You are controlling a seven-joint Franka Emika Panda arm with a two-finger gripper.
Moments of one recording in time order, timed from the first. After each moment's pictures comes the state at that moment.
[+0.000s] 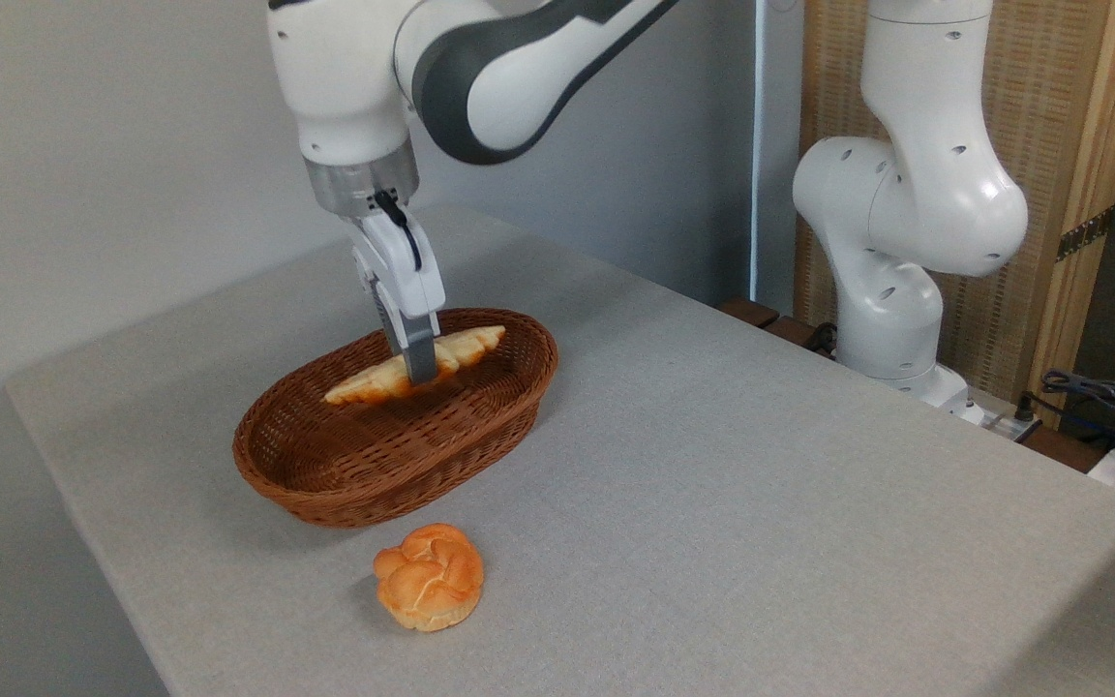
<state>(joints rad) -0.04 -0.04 -0.27 -1.97 -0.18 1.91 0.72</state>
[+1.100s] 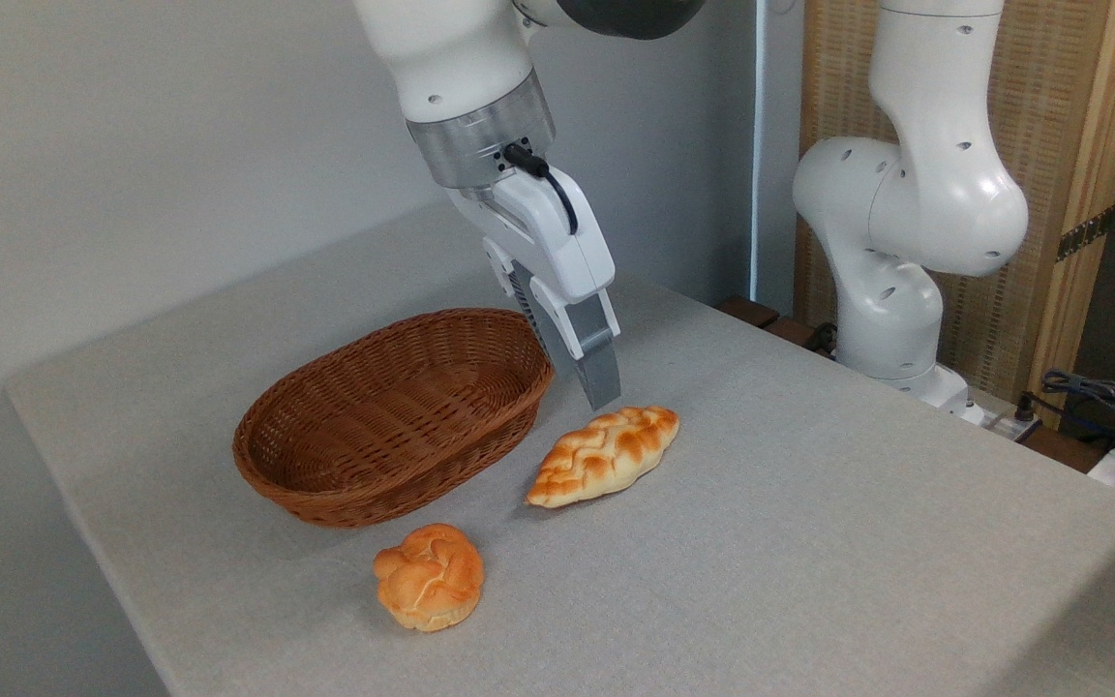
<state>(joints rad) -0.03 -0.14 0.02 -1.89 0.07 1.55 0.98</state>
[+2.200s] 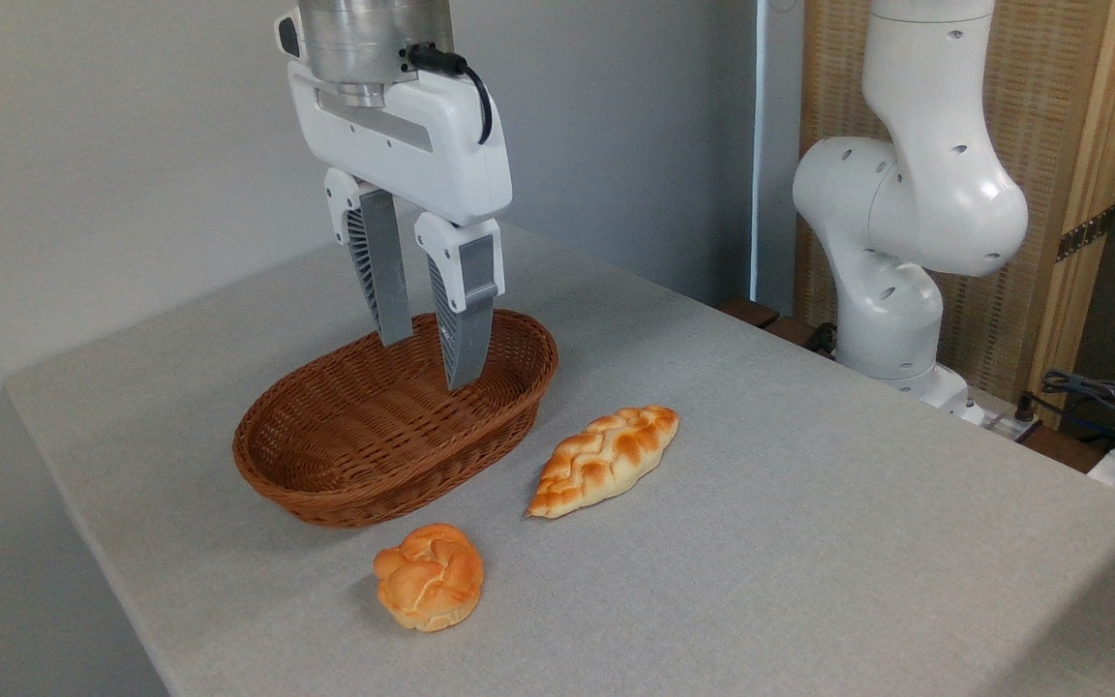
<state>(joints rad) -0.03 -0.06 -0.01 -1.69 -0.02 1.72 0.72</state>
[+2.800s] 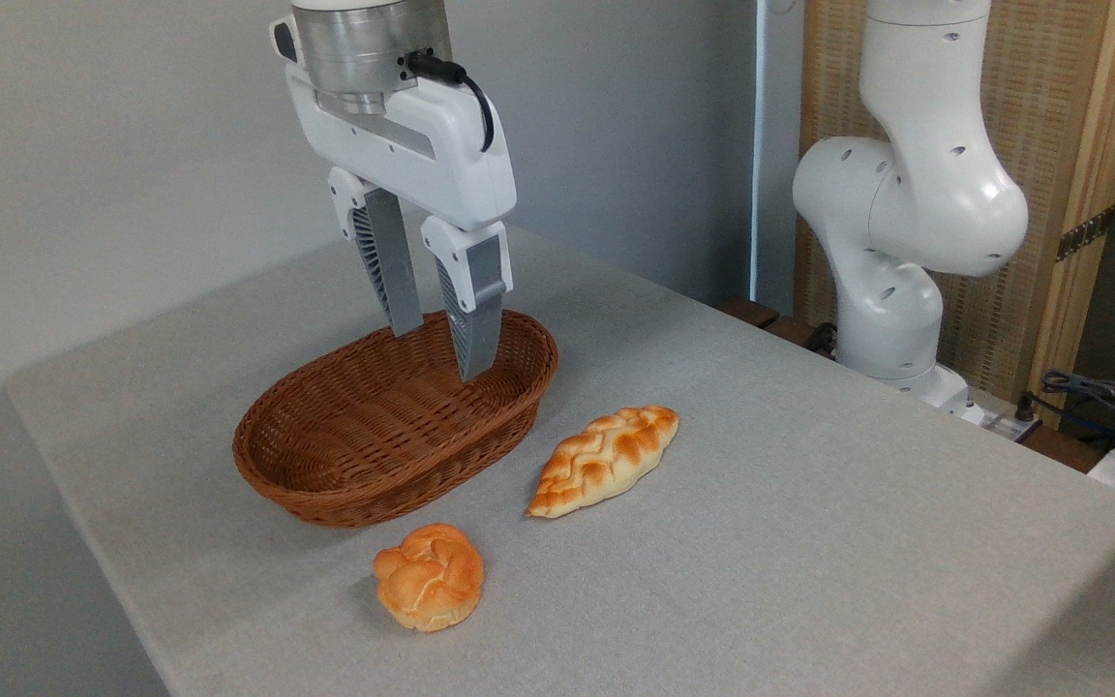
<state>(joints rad) -0.03 -0.02 -0.01 -1.64 -0.06 1.62 0.72</state>
